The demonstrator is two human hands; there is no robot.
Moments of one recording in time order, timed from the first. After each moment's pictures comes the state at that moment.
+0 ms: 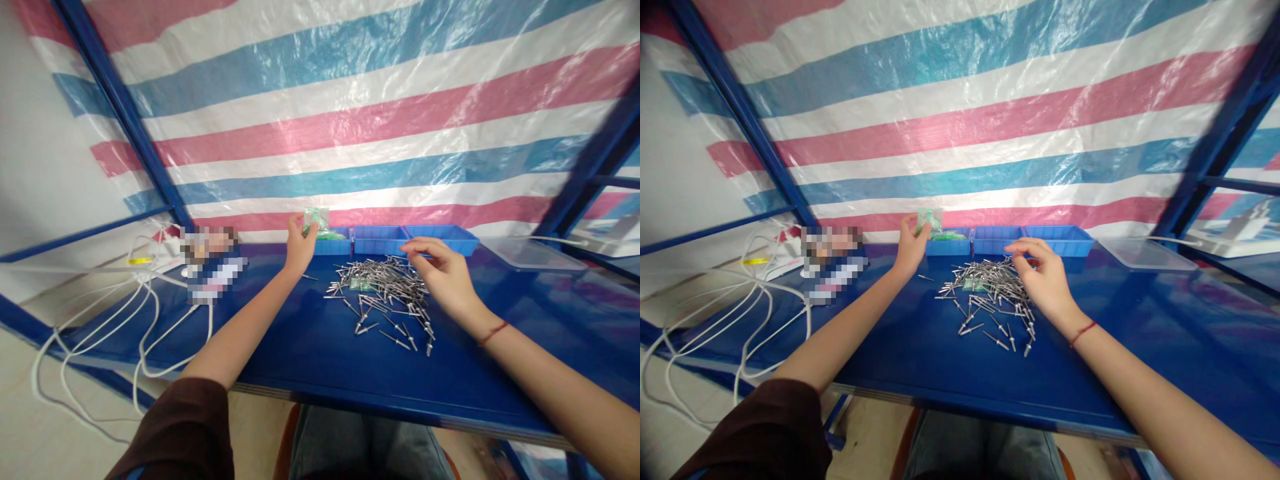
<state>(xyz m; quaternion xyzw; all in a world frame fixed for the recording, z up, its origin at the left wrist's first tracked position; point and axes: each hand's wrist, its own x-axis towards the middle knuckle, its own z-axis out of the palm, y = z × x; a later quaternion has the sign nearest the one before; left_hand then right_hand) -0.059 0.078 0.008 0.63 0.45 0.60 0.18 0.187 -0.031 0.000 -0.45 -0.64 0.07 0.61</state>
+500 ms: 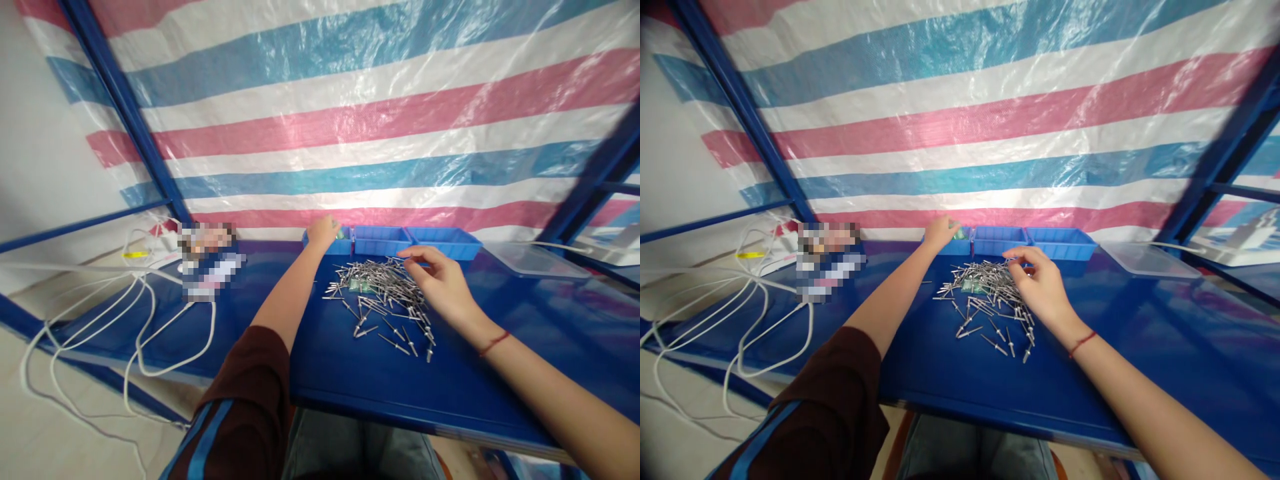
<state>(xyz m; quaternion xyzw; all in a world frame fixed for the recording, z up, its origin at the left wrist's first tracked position) -0.016 0.138 0.019 0.73 0.63 0.28 0.00 0.184 -0.032 -0.004 -0.50 -0.66 0.09 0.56</state>
